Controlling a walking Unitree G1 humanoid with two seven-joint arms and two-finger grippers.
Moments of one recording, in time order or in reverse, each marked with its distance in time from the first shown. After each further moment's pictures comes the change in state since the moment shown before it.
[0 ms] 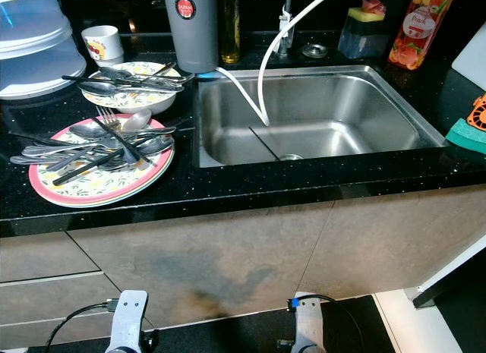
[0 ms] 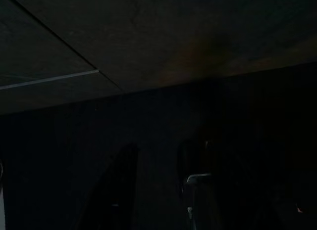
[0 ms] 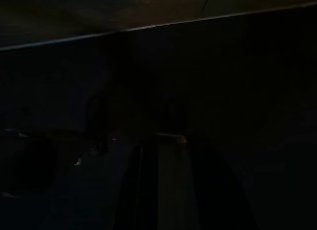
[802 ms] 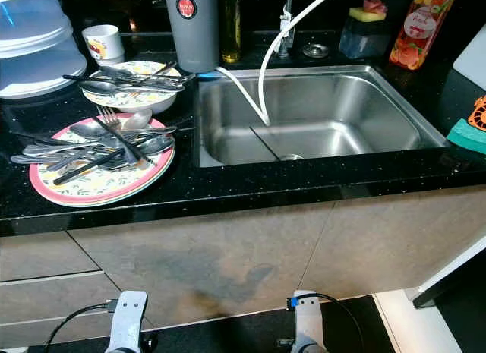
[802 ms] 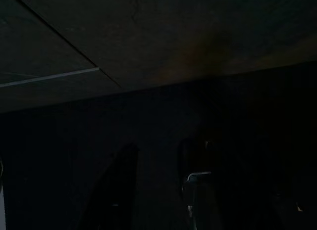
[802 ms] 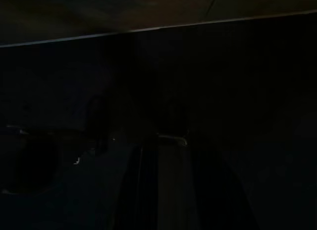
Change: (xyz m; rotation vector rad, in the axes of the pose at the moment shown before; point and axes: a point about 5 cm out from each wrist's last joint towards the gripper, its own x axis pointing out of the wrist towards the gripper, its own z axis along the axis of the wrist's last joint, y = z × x) left arm 0.000 0.000 -0.001 -0.001 0.004 0.001; right arm 0.000 0.001 0.001 -0.029 -0.008 0.015
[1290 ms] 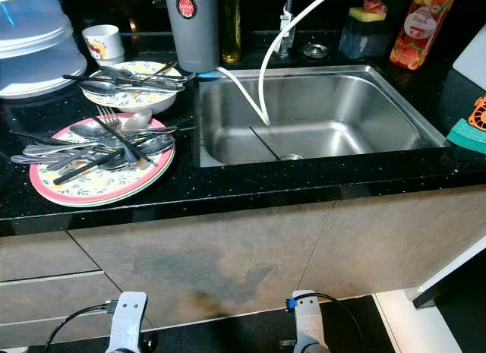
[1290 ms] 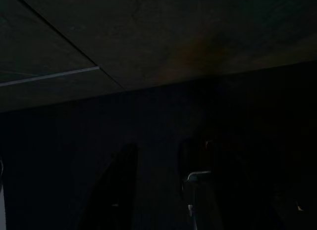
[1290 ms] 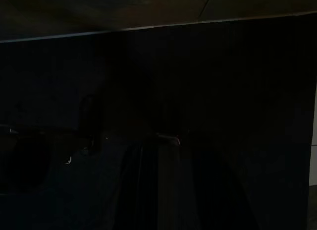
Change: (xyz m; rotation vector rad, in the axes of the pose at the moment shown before) left arm 0.000 0.000 -0.001 0.000 0.001 0.000; right arm 0.000 -0.001 0.000 -0.018 0.003 -0.020
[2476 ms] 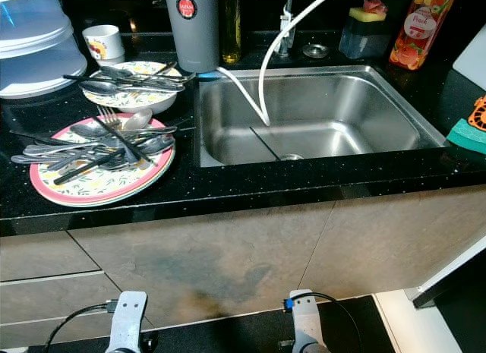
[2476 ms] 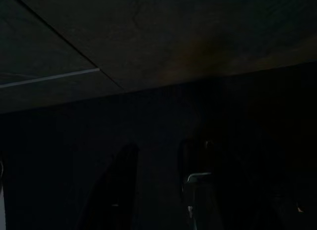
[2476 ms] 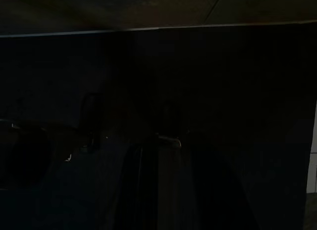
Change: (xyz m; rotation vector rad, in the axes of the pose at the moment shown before) left arm 0.000 0.000 0.001 0.000 -0.004 0.000; right arm 0.000 0.002 0.002 -0.028 -0.005 0.023
